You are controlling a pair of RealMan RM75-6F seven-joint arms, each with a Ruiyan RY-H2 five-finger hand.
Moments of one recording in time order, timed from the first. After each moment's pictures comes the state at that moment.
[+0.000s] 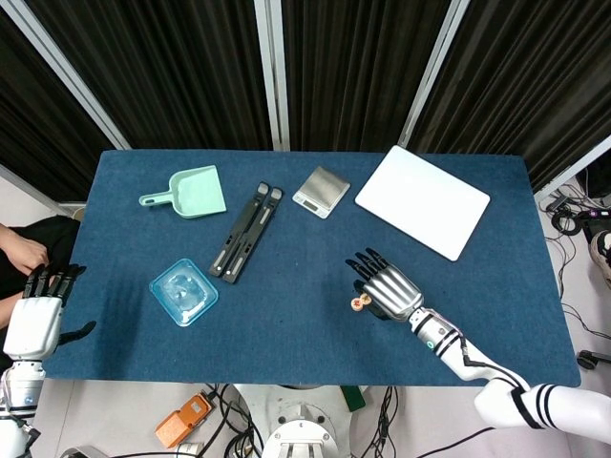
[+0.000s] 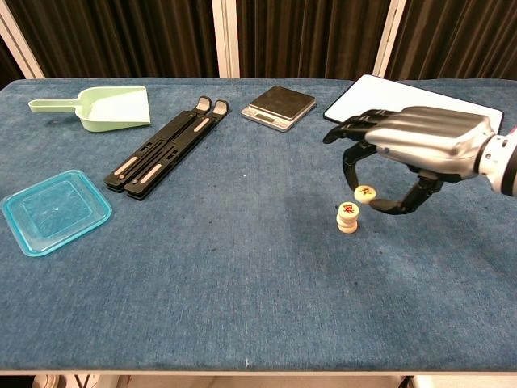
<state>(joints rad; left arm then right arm) -0.09 -1.29 -0.04 -1.37 1.49 1.49 -0.01 0.69 -1.43 0.02 -1.55 -1.46 0.93 -0.32</state>
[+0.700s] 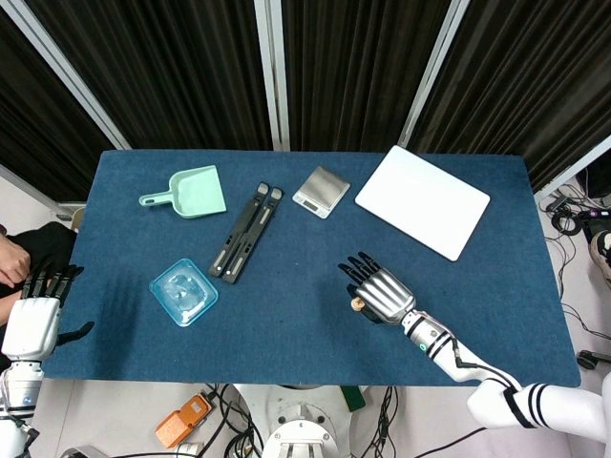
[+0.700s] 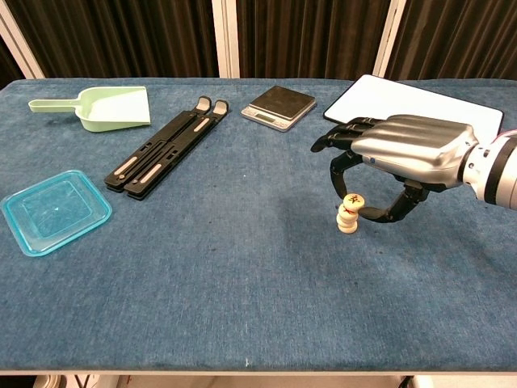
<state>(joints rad) -0.09 -1.30 -0.04 -1.35 1.48 1.49 -0.03 0.70 -1.45 0.02 -1.55 -1.45 0.92 -0.36</state>
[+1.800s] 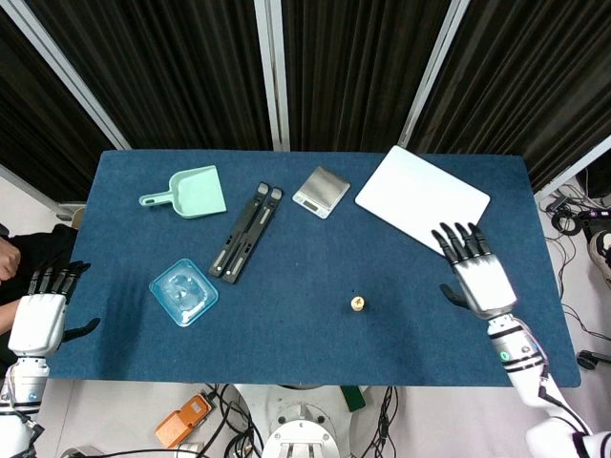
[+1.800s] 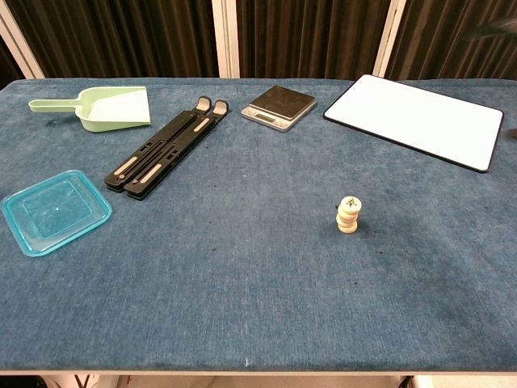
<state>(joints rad) -0.10 -1.31 -0.05 -1.35 1.50 1.49 -0.03 0.41 -1.21 0.03 -1.66 -1.44 1.35 -0.28</state>
